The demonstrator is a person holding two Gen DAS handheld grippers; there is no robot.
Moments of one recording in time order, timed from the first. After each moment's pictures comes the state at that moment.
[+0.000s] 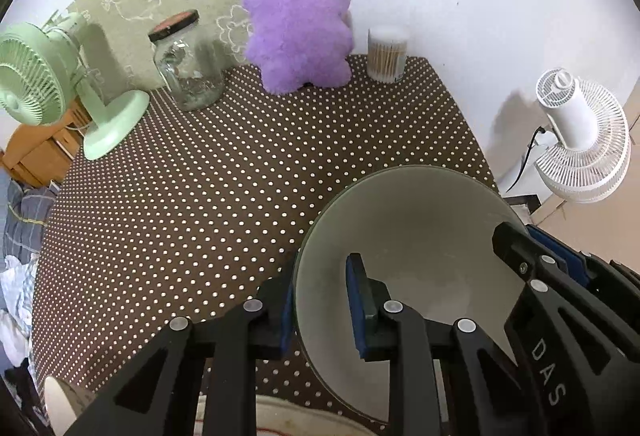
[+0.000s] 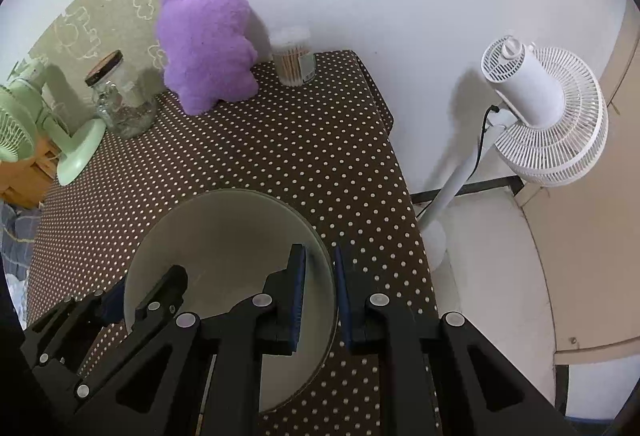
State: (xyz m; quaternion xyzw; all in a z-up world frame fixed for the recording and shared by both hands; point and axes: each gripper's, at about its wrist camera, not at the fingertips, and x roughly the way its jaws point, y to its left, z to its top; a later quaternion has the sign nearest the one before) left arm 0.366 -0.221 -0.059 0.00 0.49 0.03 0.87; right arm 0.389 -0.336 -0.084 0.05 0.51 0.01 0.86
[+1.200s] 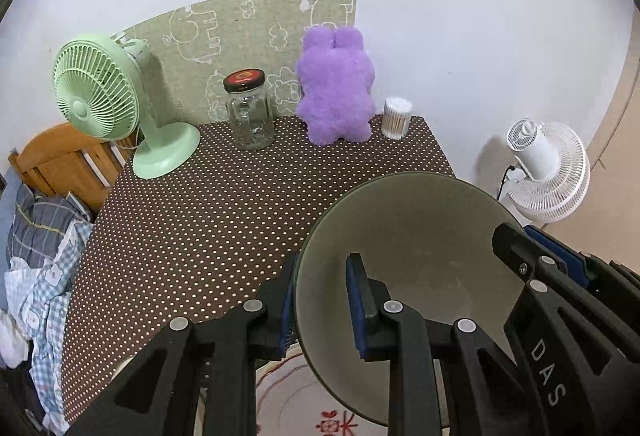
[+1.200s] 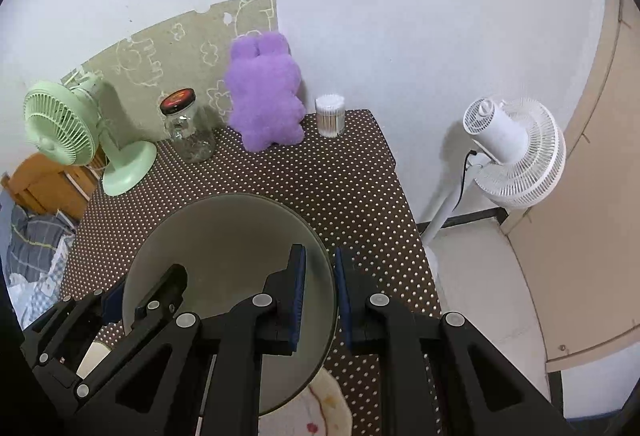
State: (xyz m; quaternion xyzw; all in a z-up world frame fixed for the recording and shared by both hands) left arm 0.277 -0.159 0.019 -0.01 0.43 0.01 0.90; right arm 0.303 -0.273 0.022 0.03 0.45 0.00 0.89
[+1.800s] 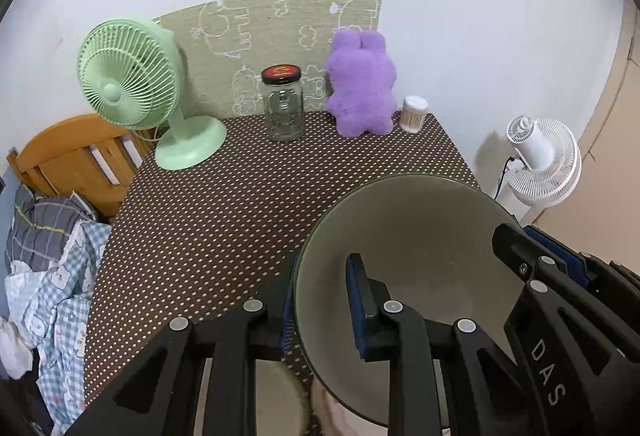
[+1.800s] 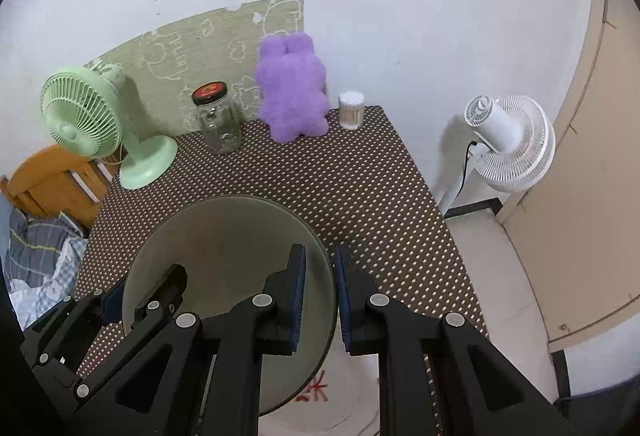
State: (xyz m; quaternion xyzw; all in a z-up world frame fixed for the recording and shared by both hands) left arm 0.234 -0.081 0.024 -0.01 0.42 -0.01 0.91; right arm 0.257 -0.196 0.033 0.03 0.45 -0.02 0.89
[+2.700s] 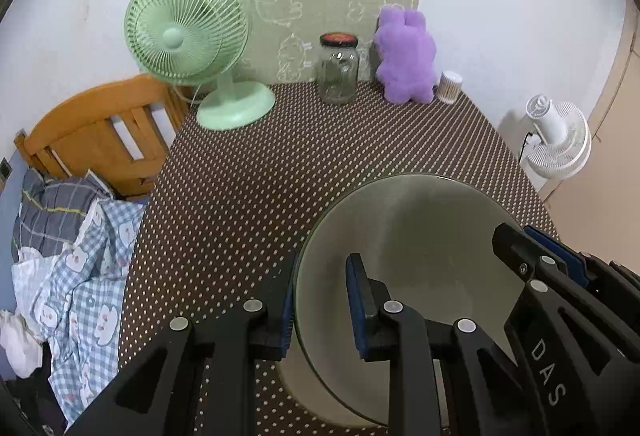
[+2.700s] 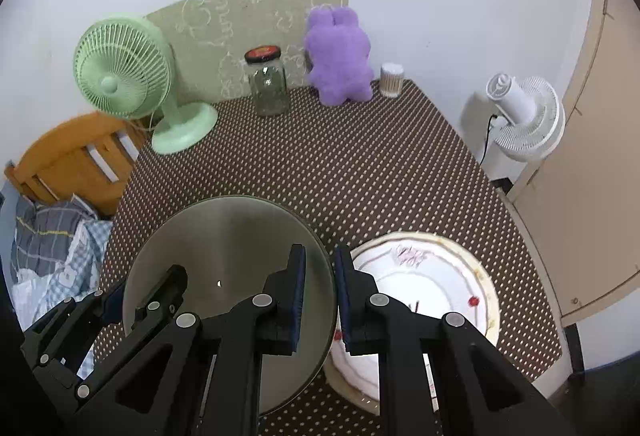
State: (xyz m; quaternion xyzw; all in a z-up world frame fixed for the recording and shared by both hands) left arm 0.188 0.014 -0.007 -0.01 0.45 -0.01 0.89; right arm 0.207 -0.095 0.005 0.04 0.47 -0.01 0.88
